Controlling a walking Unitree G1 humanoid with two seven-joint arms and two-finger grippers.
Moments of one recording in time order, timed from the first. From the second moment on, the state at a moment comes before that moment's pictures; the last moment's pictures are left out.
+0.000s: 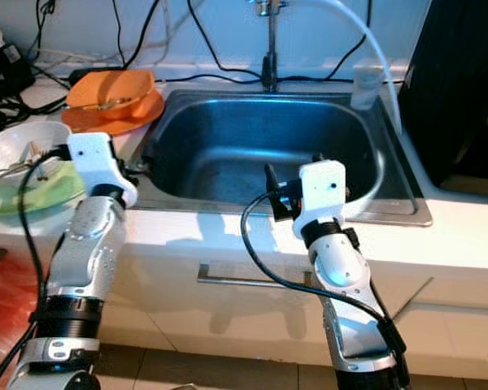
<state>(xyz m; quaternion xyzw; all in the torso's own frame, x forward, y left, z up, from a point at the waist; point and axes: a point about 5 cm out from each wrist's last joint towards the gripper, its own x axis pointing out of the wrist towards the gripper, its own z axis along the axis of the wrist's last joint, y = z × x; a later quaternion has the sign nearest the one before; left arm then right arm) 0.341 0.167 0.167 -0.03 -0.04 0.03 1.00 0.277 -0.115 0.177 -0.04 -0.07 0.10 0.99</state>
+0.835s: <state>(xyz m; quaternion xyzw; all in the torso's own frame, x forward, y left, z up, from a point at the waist) 0.345 0.175 0.157 -0.04 -0.02 0.08 1.00 0.278 -0.118 0.180 -0.04 -0.08 0.09 0.99</state>
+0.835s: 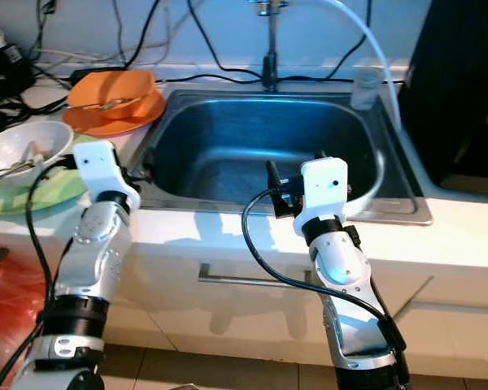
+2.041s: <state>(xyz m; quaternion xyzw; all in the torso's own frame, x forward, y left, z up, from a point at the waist) 0.324 0.173 0.190 0.03 -0.12 0.05 0.99 0.281 -0.113 0.176 -0.04 -0.07 0.12 0.99</state>
